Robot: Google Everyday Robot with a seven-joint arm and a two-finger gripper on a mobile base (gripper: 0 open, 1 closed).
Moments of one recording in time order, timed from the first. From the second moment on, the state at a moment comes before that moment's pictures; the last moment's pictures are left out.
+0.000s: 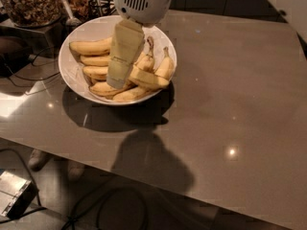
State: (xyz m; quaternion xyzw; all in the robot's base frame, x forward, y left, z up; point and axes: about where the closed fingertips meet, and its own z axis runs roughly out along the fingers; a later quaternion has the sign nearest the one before) arm 0.495 0.024 1.009 -0.59 0.79 0.01 0.16
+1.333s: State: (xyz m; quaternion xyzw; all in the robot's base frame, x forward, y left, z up) arm 0.523 0.033 0.964 -0.53 0.84 0.04 0.10
